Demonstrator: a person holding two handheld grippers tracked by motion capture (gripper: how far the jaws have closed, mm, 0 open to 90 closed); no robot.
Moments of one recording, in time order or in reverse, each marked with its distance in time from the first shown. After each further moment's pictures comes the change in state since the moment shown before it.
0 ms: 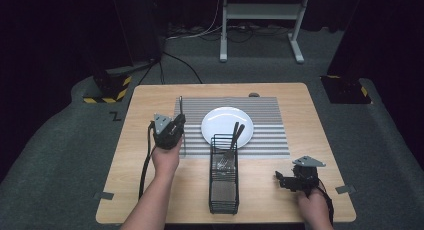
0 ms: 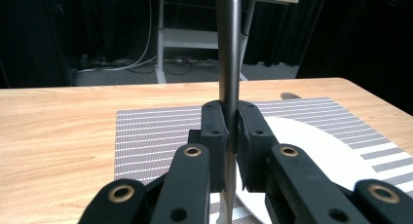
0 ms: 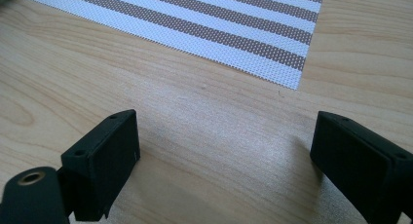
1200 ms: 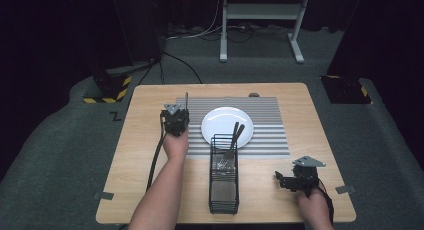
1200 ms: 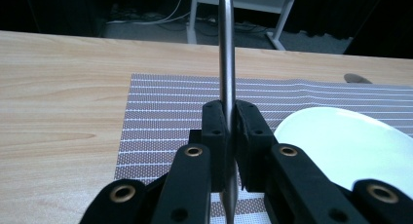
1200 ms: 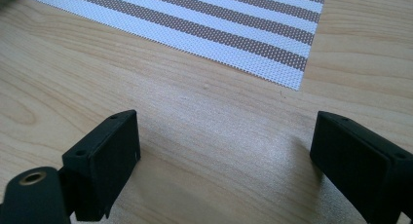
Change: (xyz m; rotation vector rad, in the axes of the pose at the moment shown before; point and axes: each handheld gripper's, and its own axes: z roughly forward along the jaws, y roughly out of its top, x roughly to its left) left arm 0.009 -0.007 0.078 0.158 0.149 -0.084; right arm 0.000 0.000 0.000 -0.001 0.006 -0.001
